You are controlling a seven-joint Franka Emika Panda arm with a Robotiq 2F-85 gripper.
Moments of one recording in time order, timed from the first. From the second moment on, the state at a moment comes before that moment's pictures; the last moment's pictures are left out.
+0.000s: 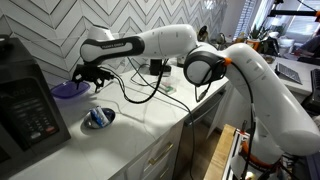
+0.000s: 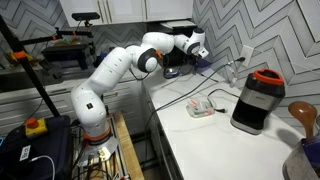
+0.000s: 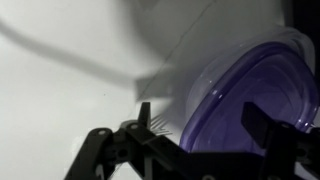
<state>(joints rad) 0.23 0.86 0.03 -0.97 0.19 2.18 0.76</state>
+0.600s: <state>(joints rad) 0.23 0.93 0.03 -0.86 0.19 2.19 0.76</state>
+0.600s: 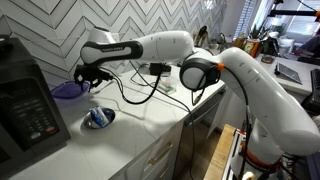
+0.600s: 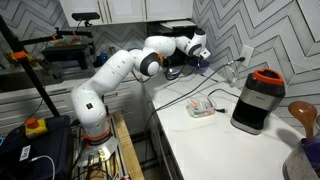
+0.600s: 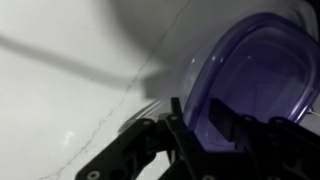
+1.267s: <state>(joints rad) 0.23 0.86 0.03 -0.90 0.19 2.20 0.76</state>
